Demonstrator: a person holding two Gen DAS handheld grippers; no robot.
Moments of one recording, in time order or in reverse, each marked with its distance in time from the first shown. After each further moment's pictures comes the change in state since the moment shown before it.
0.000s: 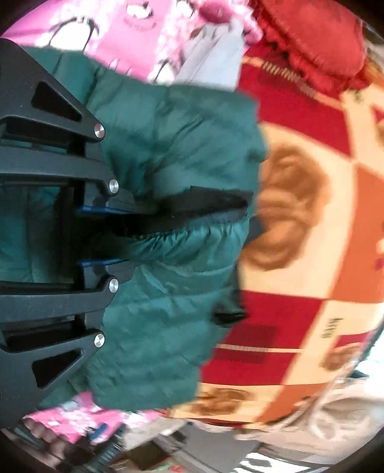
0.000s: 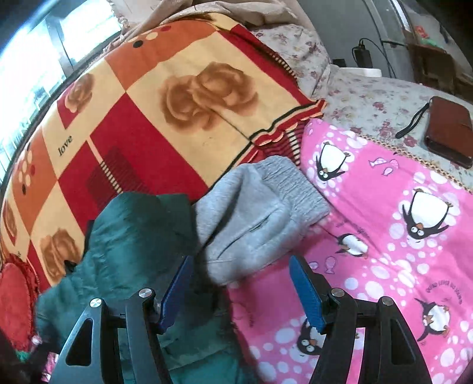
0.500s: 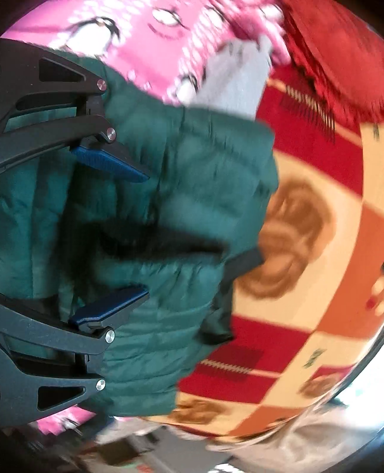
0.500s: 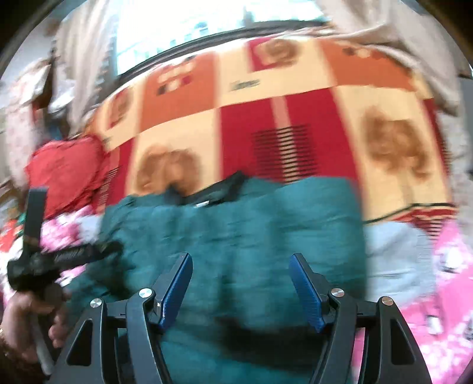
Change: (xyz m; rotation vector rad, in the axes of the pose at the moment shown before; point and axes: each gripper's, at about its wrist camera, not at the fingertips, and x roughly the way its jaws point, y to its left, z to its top) left arm 0.016 0.015 -0.006 -0.067 0.074 0.022; right arm -0.024 0.129 -0.046 -0.581 -0.078 0.311
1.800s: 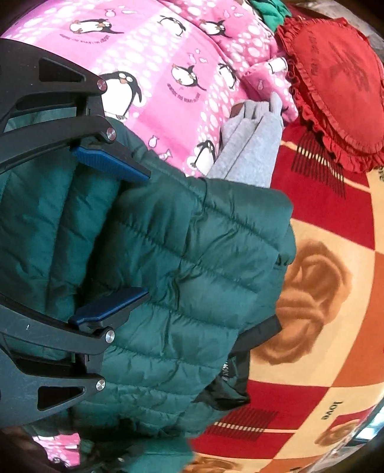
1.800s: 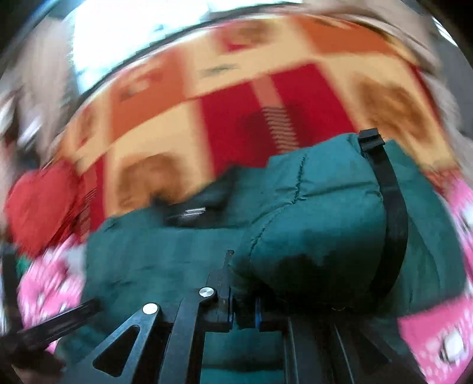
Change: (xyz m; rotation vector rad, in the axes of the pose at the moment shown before) left arm -0.005 0.024 -0.008 -0.042 0.050 0.327; right arm 0.056 0.060 0.011 0.085 0.039 0.056
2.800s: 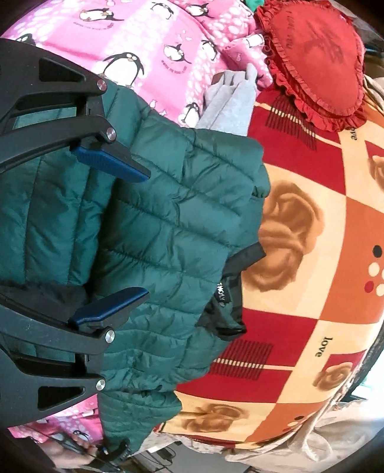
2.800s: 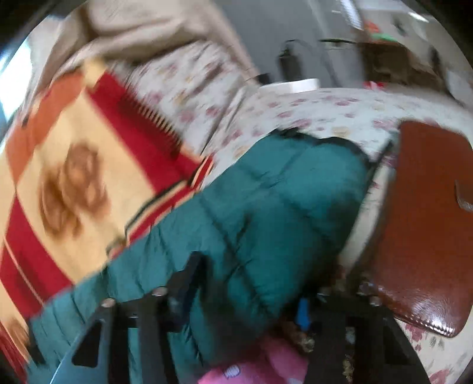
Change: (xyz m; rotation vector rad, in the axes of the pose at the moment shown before) left arm -0.059 -0.037 -0.009 0.057 -0.072 -0.190; right arm -0.120 -0.399 0.008 0.688 -0.089 -0.572
